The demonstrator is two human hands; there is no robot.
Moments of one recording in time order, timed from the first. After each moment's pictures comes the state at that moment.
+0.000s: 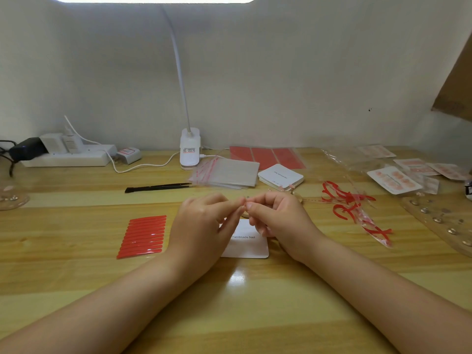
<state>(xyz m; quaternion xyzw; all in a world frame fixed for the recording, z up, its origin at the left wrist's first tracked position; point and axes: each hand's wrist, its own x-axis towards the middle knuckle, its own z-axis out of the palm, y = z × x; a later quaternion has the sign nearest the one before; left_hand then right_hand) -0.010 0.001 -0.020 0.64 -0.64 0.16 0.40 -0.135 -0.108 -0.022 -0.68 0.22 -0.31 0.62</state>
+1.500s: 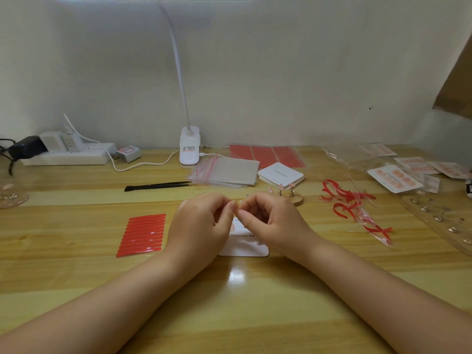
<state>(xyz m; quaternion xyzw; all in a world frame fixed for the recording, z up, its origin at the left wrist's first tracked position) -0.014 0.002 -0.017 0.70 -0.56 0.06 0.44 -0.137 -0.108 -0.029 -0.83 0.15 -0.33 0.42</state>
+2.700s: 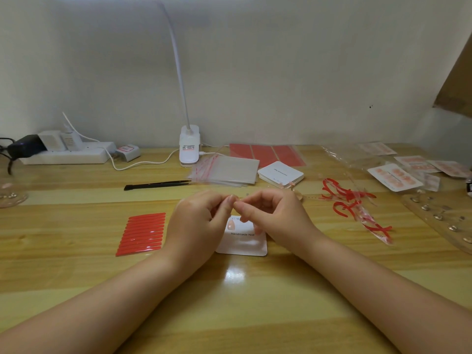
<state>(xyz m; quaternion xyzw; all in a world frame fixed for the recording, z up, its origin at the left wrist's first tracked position) -0.007 0.001 -0.021 0.67 -0.56 0.05 0.49 -0.136 -0.108 -0.024 -0.76 0.18 -0.34 0.53</state>
